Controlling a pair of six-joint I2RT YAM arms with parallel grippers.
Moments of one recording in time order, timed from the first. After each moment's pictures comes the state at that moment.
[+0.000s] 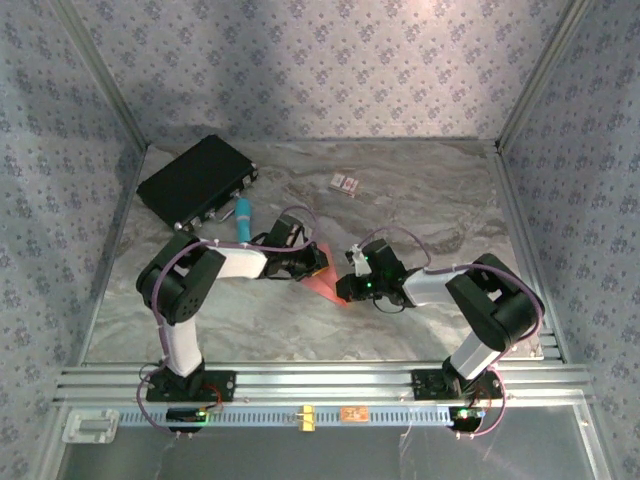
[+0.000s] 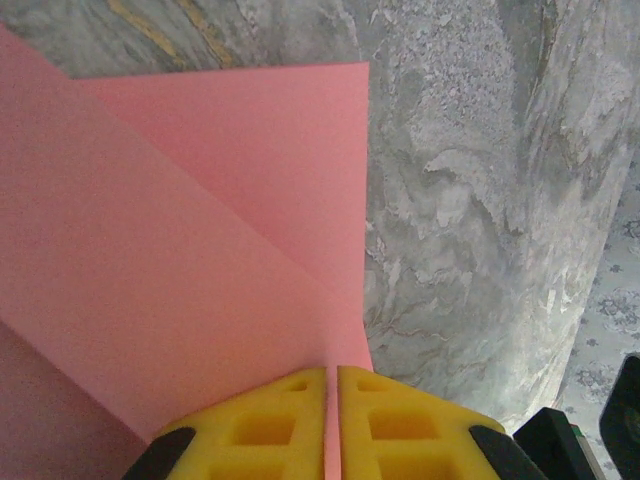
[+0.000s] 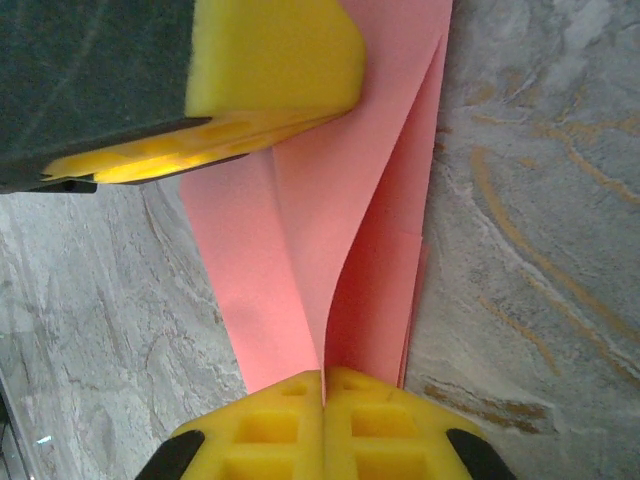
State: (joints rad) left arm -0.66 1.86 0.88 0.15 0.46 -1.05; right arm 0.64 1.62 0.55 0.24 -0.46 0.53
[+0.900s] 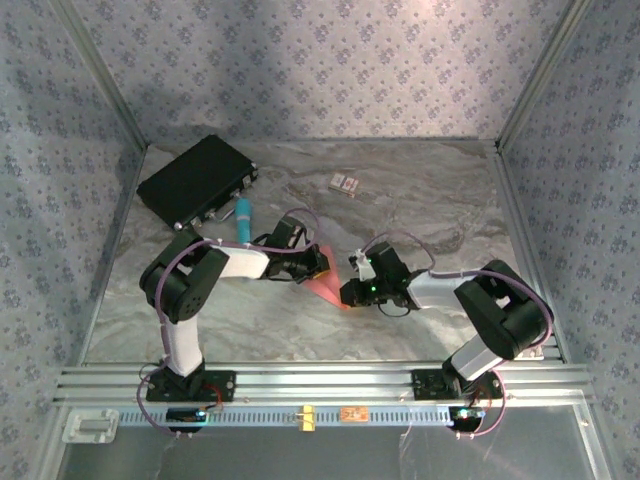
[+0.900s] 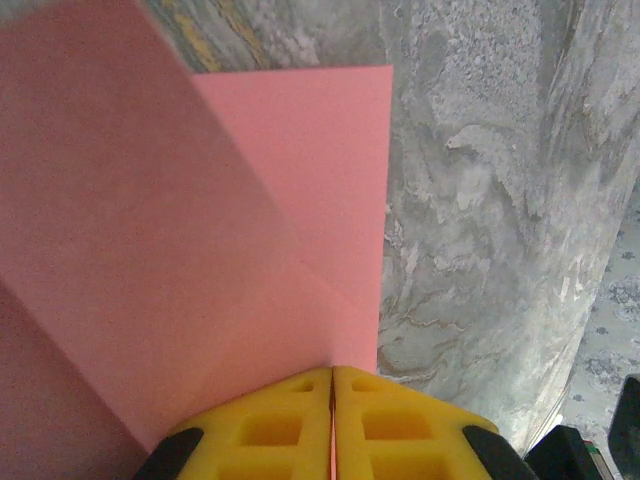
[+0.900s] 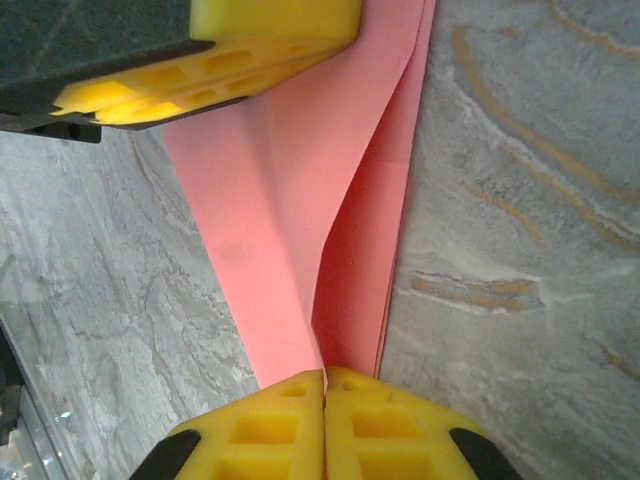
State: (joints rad) left arm -0.66 1.88 0.89 0.14 0.47 -1.04; right arm 0.63 1.56 0.52 0.14 -0.50 0.54
